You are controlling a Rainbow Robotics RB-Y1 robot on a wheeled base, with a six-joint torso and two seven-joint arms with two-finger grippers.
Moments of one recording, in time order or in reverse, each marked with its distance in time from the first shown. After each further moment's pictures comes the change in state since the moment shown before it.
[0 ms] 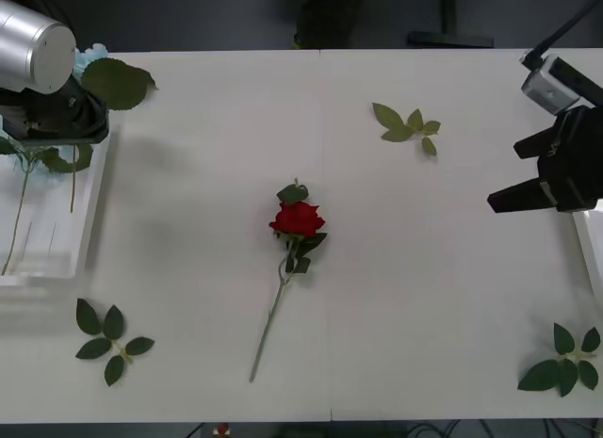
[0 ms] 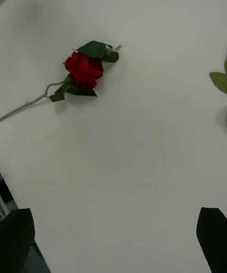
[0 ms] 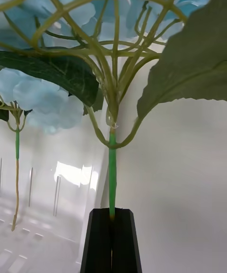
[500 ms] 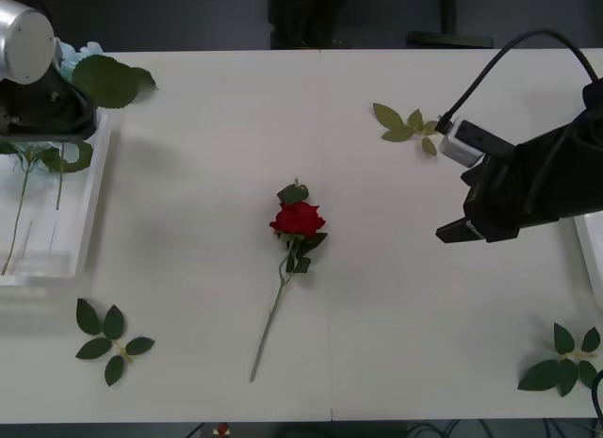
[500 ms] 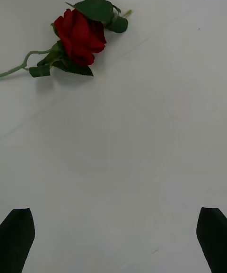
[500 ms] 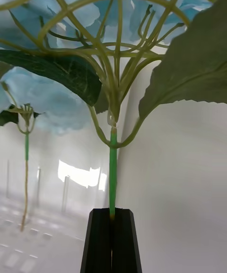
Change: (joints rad) right arm 0.024 0.145 0.206 0.000 0.318 -0.044 0.133; left arm 0.000 0.036 0.031 0.005 0.045 0.006 -0.057
